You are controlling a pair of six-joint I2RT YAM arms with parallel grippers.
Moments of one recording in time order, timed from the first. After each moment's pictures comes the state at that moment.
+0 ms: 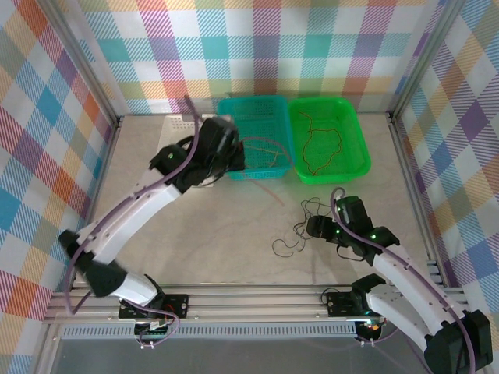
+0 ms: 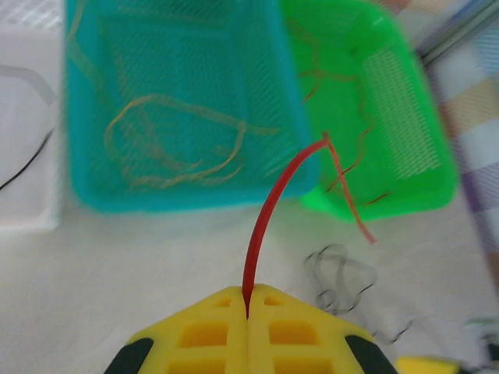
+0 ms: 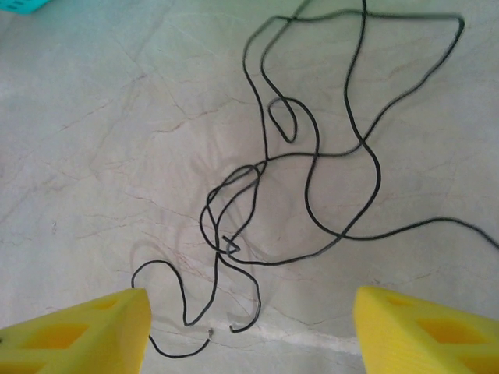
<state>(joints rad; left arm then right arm) -0.76 1.55 1.79 -0.93 -0.22 -0.66 0.42 0.80 0.48 -0.59 -0.14 0.61</state>
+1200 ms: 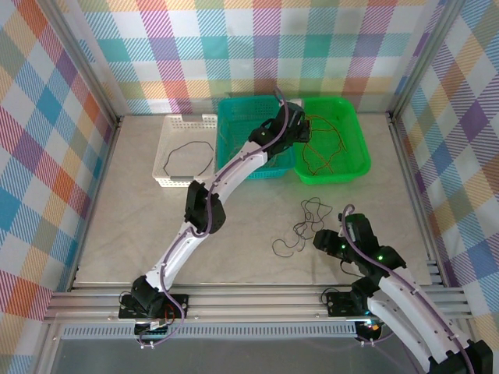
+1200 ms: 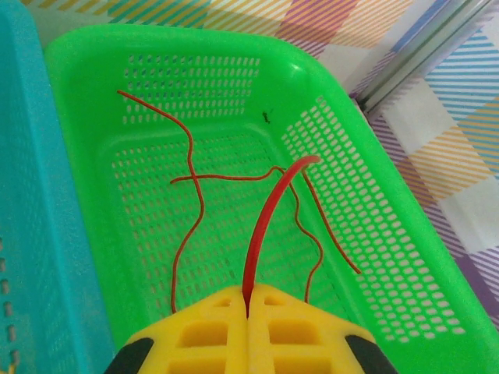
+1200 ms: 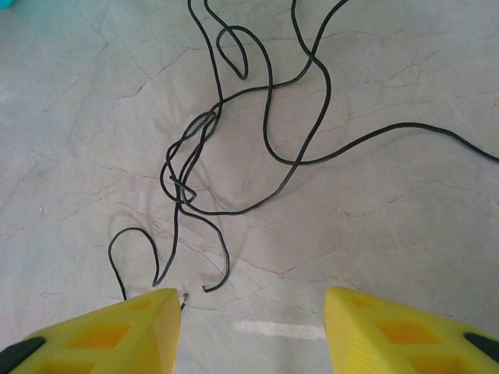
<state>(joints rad) -0.72 2.67 2.76 -0.58 -0.09 -0.53 0.42 0.56 0.34 -0.65 -0.15 0.71</state>
